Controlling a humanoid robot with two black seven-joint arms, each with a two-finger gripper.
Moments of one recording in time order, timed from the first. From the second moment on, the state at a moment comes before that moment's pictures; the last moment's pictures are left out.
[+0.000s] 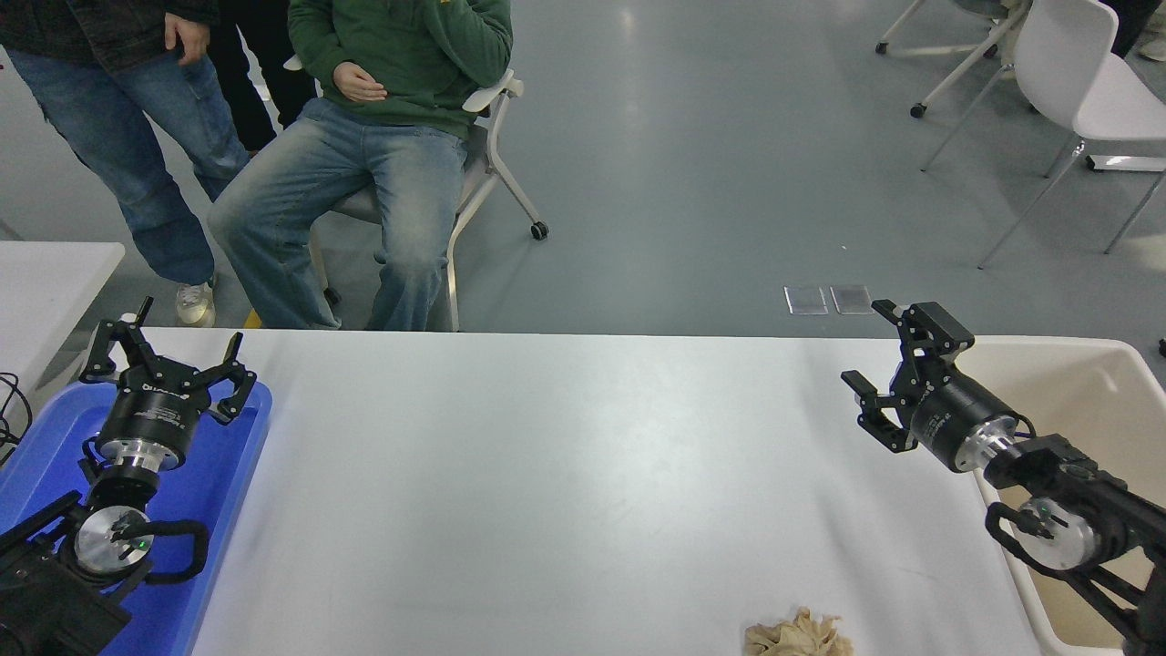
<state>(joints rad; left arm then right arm) -0.46 0.46 -0.83 -0.52 -0.19 -0.62 -0.53 0.45 -0.68 0.66 1.18 -0.49 0.05 0.32</state>
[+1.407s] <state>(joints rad) -0.46 0.46 -0.83 -0.52 -0.19 -0.62 -0.53 0.44 -1.15 0.23 1.62 -1.49 0.05 0.31</state>
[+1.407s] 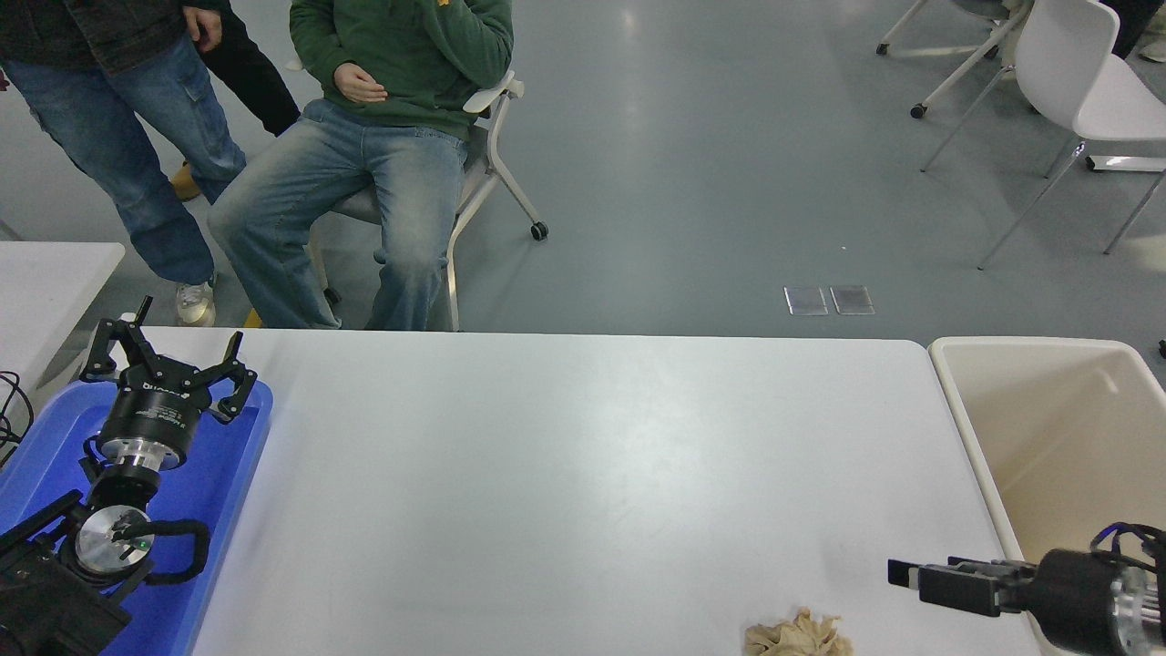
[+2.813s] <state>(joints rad) -0.46 0.46 -0.83 -0.52 -0.19 -0.62 -0.53 0.42 -0.83 0.17 1.49 -1.60 0.05 0.15</state>
